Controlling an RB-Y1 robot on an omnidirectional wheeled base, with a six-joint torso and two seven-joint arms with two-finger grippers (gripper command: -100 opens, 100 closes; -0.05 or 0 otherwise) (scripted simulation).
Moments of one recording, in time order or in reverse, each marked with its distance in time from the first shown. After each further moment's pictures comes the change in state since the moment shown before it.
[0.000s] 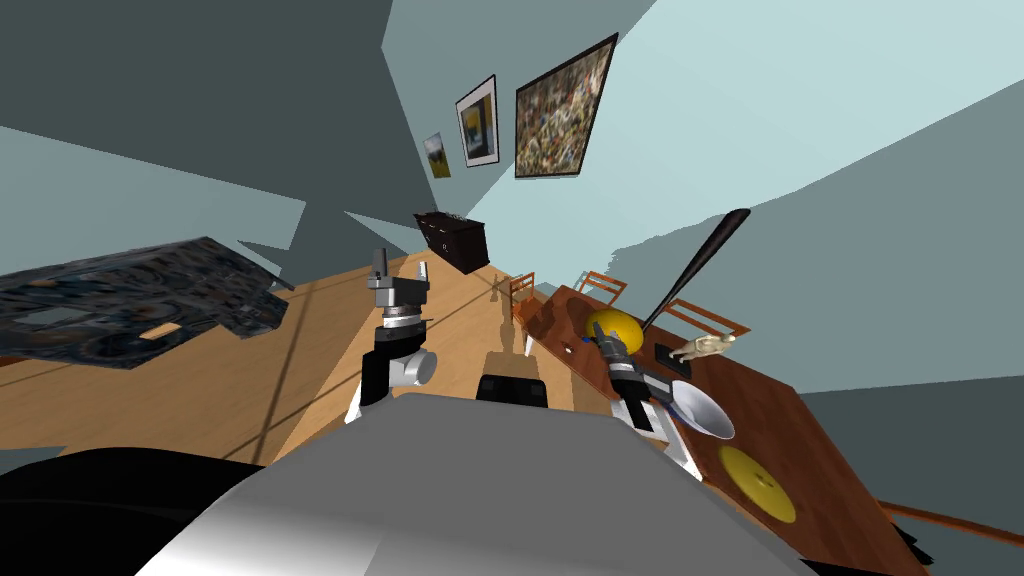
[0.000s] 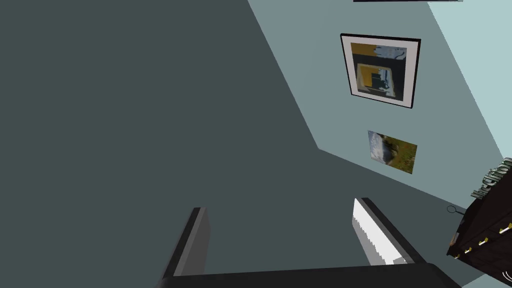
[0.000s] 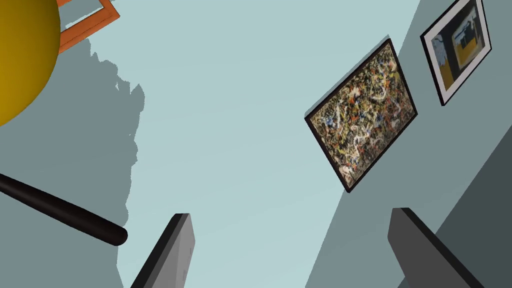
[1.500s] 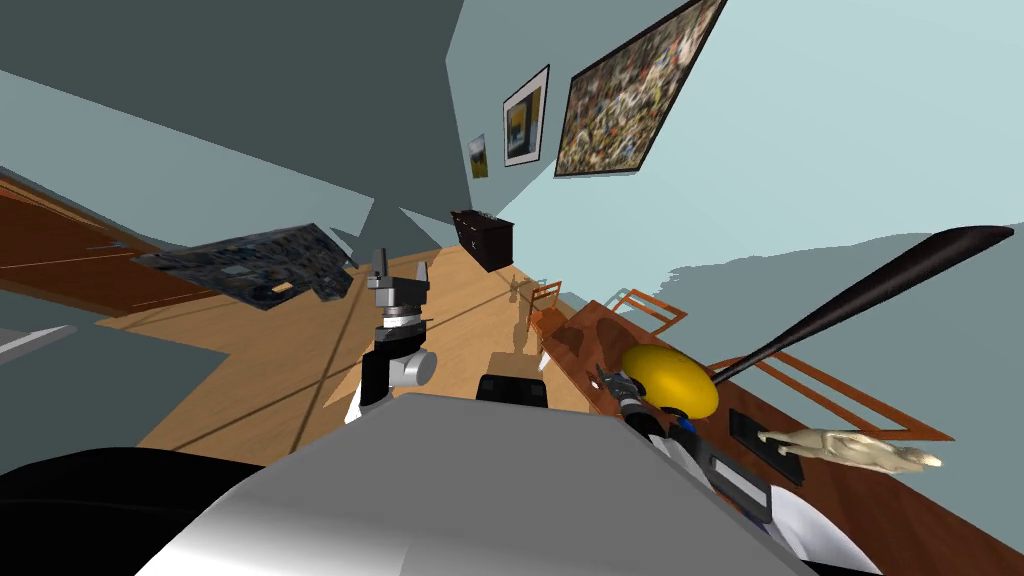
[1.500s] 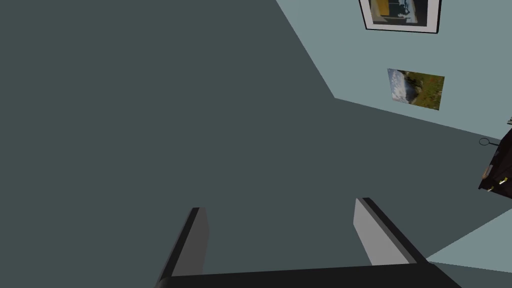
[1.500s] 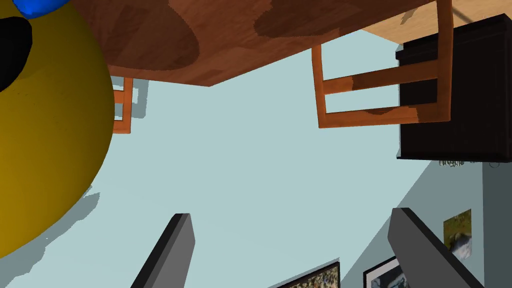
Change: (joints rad) left arm 0.000 0.000 0.000 0.000 0.000 0.000 0.000; right arm -0.015 -0.059 -0.120 0.445 0.372 -0.005 0.199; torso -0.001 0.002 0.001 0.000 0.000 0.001
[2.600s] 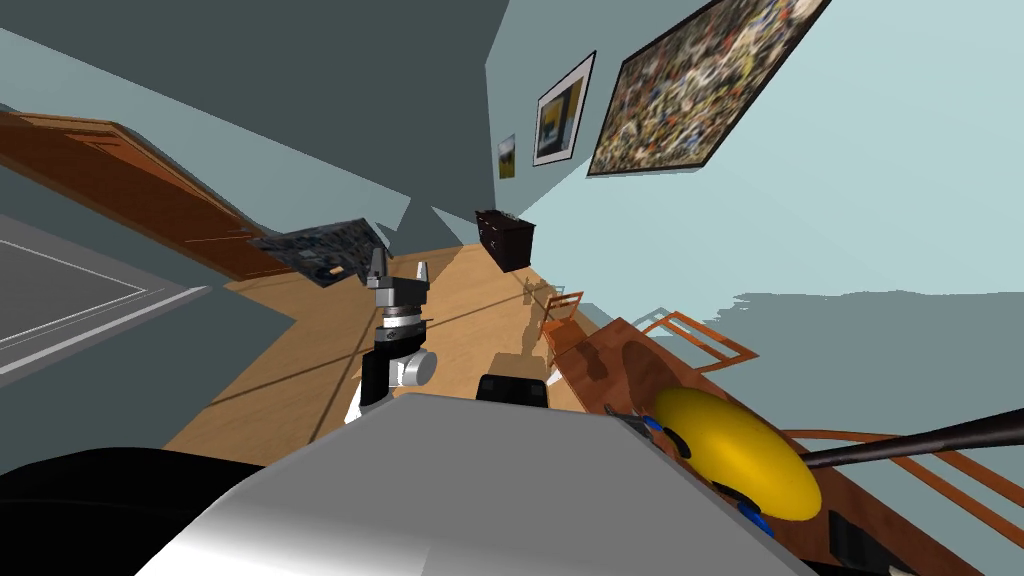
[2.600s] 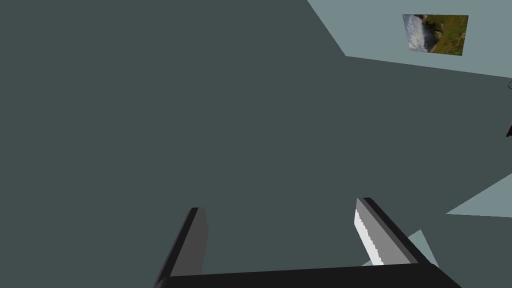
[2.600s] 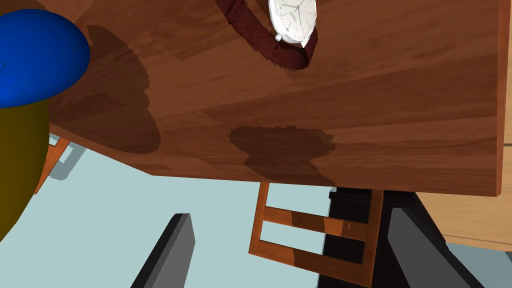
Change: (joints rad) left arm 0.000 0.000 0.000 0.000 0.000 0.000 0.000; right arm 0.011 -0.035 -0.065 0.282 0.273 0.025 0.121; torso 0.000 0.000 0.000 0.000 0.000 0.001
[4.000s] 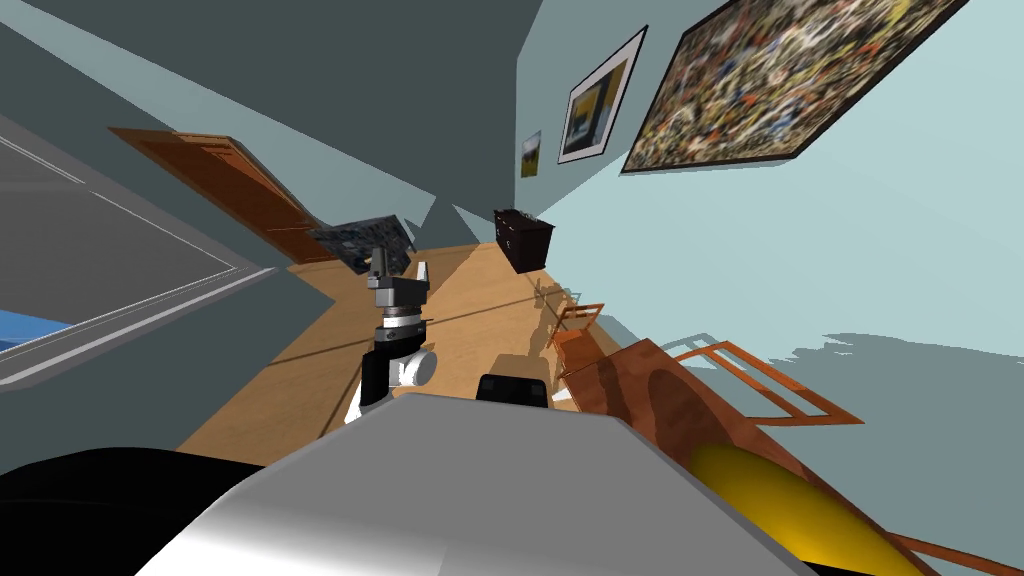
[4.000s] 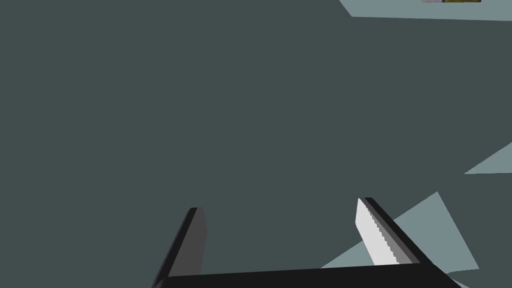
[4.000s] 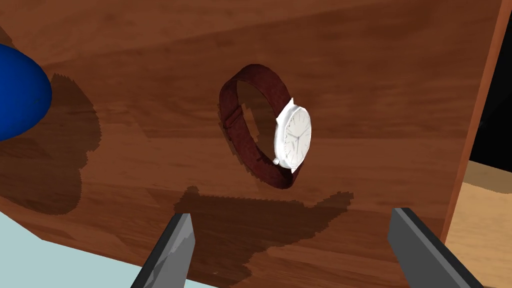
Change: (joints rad) left arm 0.000 0.000 0.000 0.000 0.000 0.000 0.000; right arm -0.033 -0.058 -0.092 0.342 0.224 -0.016 0.147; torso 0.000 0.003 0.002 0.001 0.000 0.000
